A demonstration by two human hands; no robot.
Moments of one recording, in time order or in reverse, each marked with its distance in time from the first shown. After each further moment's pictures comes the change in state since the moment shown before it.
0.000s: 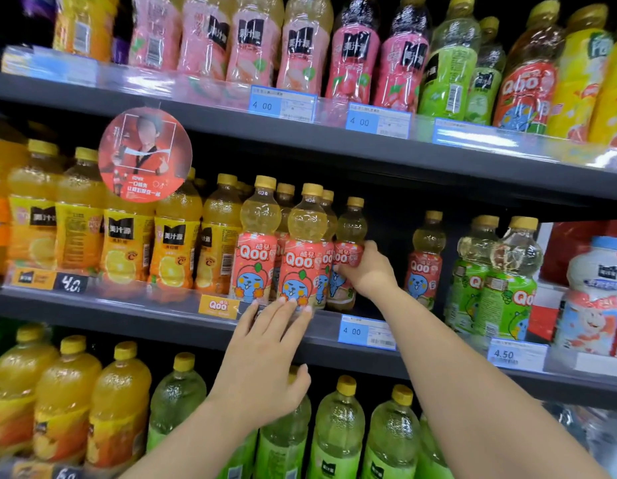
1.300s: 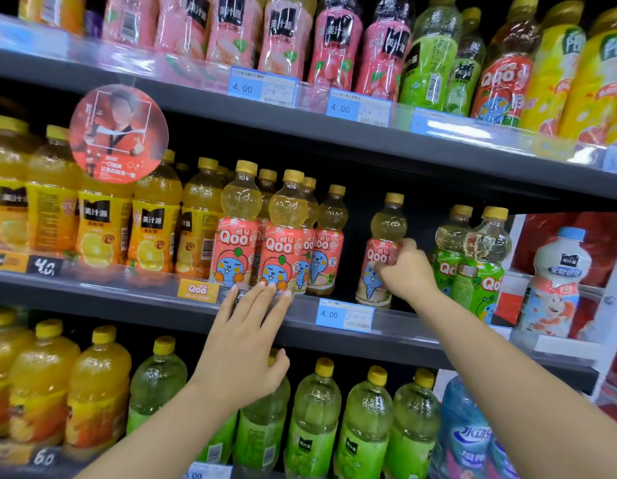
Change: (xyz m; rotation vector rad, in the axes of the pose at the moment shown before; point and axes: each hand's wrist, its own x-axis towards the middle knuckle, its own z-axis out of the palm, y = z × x) left_hand -0.002 0.006 0.003 0.045 -0.024 -0.029; right_hand -0.024 0.050 -0.066 -0.142 0.153 0.042
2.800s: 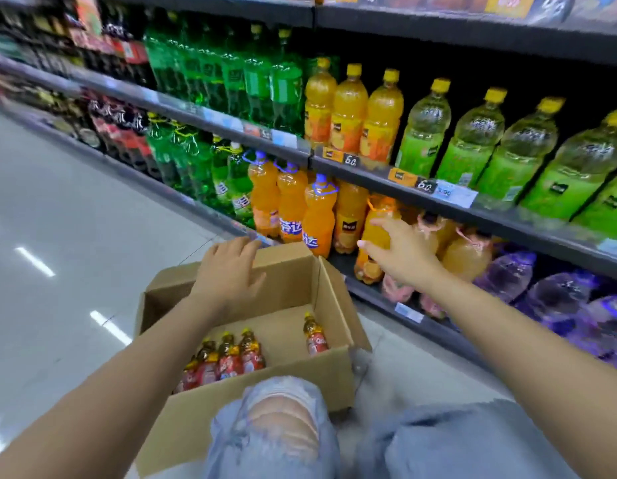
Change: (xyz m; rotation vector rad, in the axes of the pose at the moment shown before) left_hand -0.457 -0.099 -0.155 0.188 -0.664 -0.604; right_hand -0.453 -0.076 0.150 0.118 -0.863 -0.471
